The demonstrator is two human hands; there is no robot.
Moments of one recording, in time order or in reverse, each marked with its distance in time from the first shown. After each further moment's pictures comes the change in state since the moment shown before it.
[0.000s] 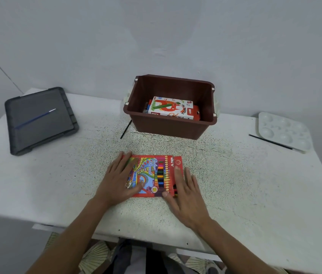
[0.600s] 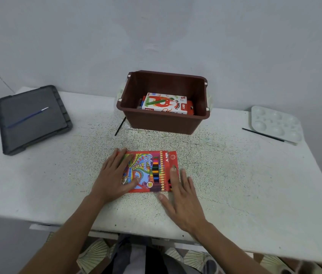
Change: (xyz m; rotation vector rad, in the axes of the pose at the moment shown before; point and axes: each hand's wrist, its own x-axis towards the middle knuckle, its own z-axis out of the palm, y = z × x) left_hand 0.000 0.002 0.000 -0.007 -0.015 -0.031; right_hand -0.023 -0.007 0.003 -0.024 -0.011 0.015
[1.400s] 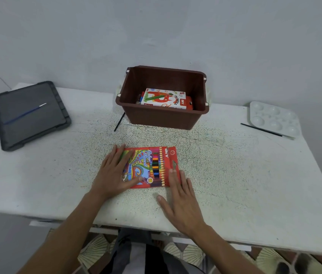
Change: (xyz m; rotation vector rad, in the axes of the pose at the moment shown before) left_hand -0.005 0.001 0.002 -0.006 -0.031 -0.005; right_hand -0.016 -0.007 0.013 -0.040 0.073 0.007
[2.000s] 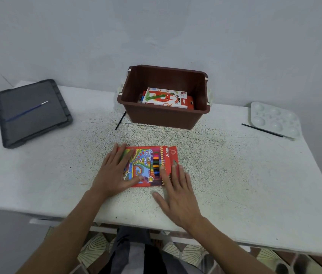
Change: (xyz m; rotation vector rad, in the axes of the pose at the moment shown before) left_hand -0.001 0.000 -0.001 0.023 -0.005 0.021; right_hand 0.013 -0.004 0.002 -0.122 -0.007 -0.004
